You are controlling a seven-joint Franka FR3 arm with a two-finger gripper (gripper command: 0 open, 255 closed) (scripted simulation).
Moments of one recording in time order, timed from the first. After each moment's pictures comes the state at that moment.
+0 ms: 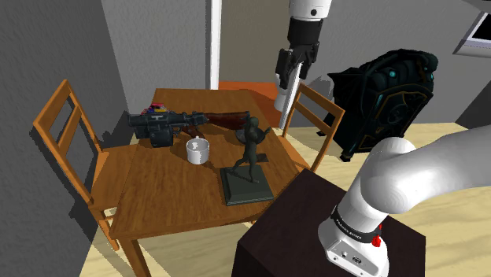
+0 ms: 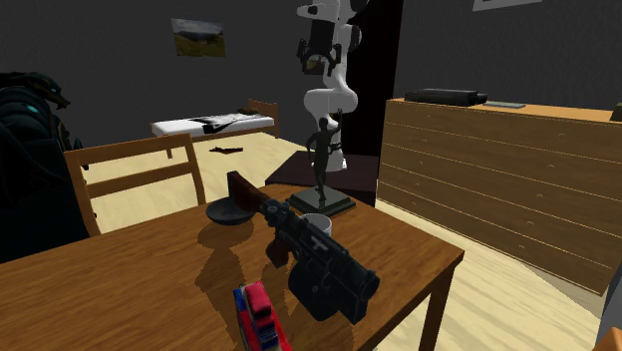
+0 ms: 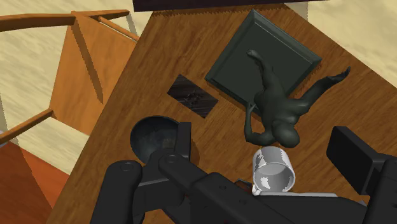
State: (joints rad) arm 0.02 -0.75 0.07 -2.27 -0.10 1.52 0.16
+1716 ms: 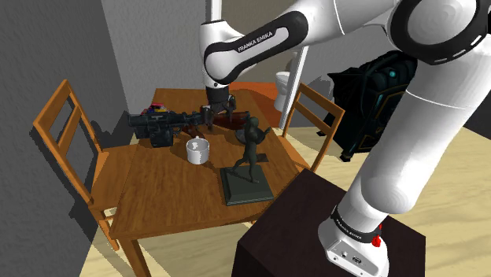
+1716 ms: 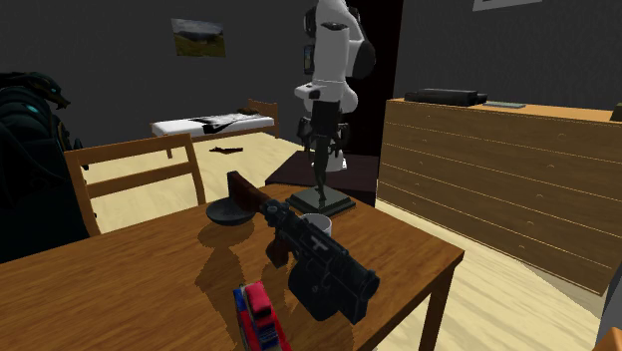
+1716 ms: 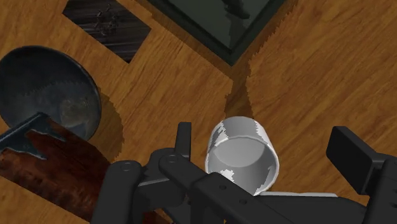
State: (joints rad) arm 0.04 0.05 0.13 -2.09 -0.10 2.07 0.25
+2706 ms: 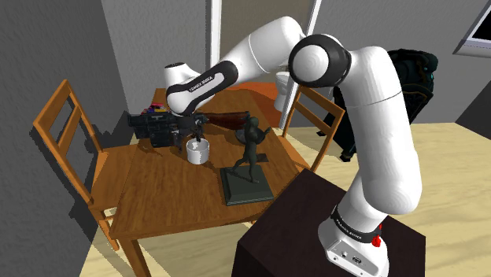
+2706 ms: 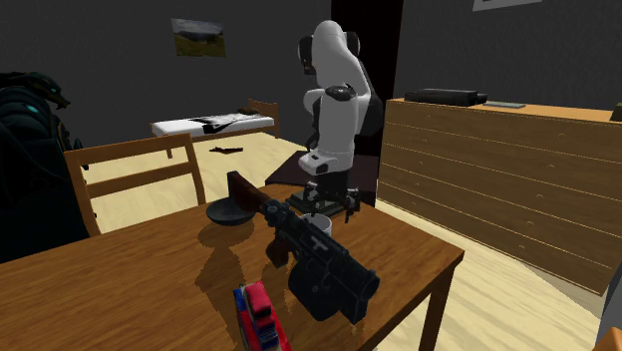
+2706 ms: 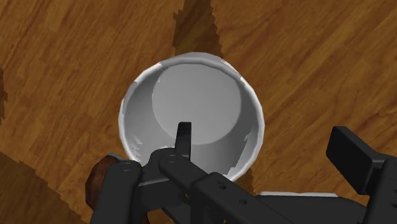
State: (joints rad) arm 0.09 0.64 0.13 -1.61 -0.14 2.13 0.27
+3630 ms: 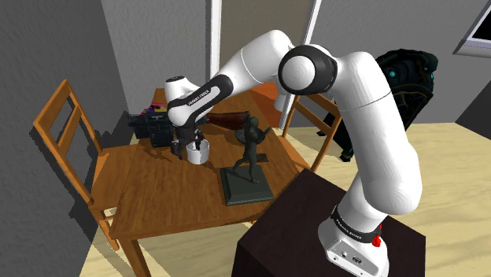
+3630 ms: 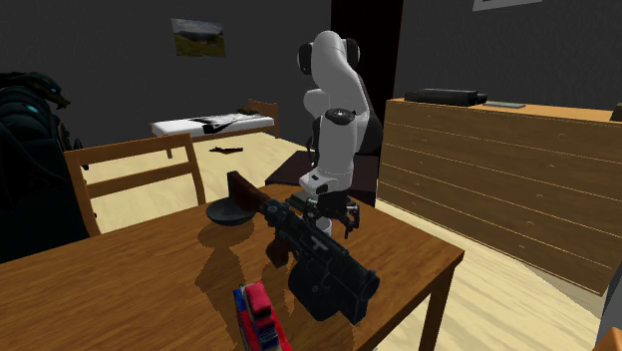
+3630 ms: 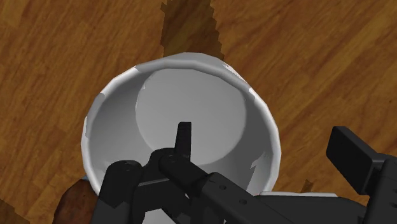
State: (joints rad) arm 0.10 0.73 0.13 -1.59 -0.15 2.20 0.28
